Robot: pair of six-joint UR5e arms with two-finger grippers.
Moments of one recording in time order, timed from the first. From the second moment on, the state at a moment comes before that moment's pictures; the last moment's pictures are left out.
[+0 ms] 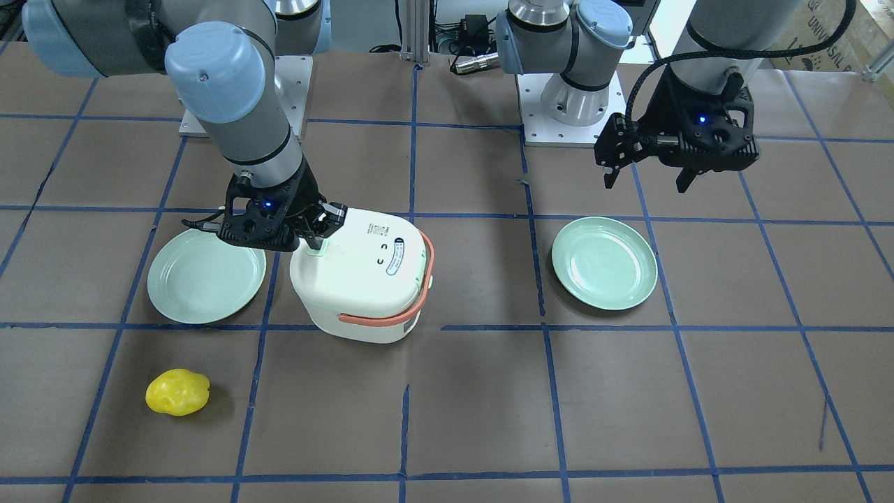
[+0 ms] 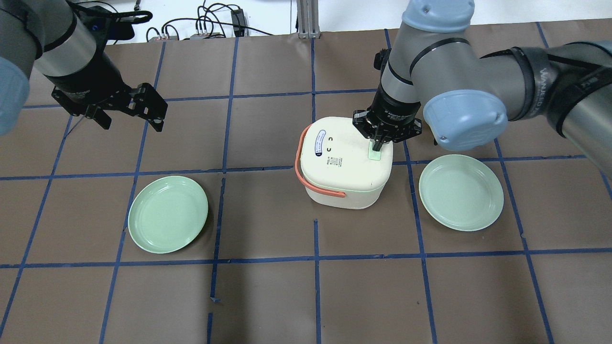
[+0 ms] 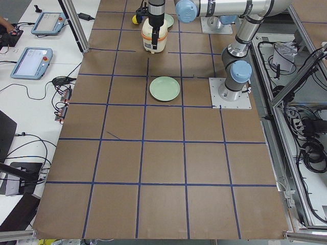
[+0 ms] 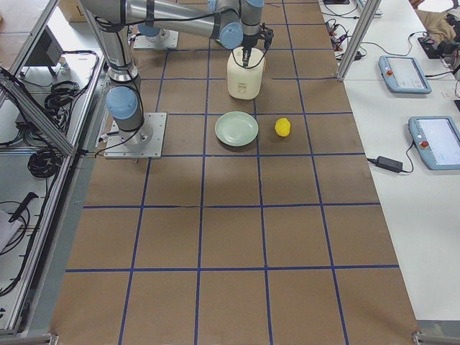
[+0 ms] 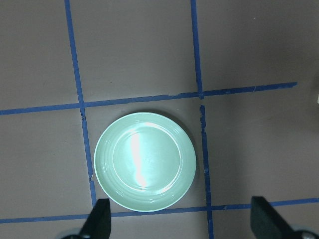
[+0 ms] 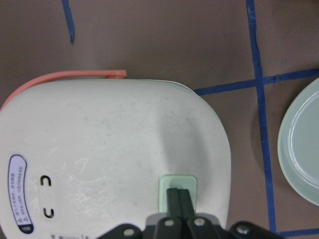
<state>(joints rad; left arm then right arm) -1.48 -1.52 -1.65 -1.51 1.61 0.17 1.72 -1.43 1.74 -1.87 -1.46 0.31</state>
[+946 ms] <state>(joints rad) -1.48 -1.52 -1.65 -1.51 1.61 0.17 1.72 -1.41 1.74 -1.87 -1.46 0.32</state>
